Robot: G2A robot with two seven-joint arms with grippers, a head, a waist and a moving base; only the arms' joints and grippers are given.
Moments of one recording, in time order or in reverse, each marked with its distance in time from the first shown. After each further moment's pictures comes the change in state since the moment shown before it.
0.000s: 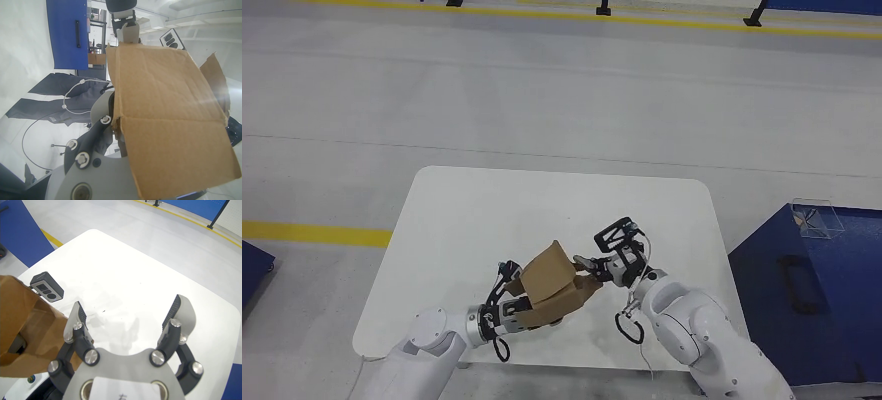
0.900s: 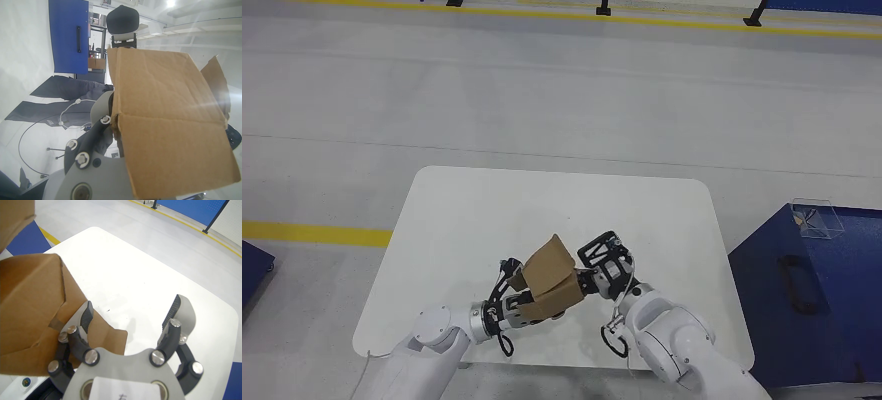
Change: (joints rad) left arm -0.026 -0.011 0.023 0.031 -0.018 0.014 0.031; right arm -0.040 -0.037 -0.034 -0.046 -0.104 0.053 -0.004
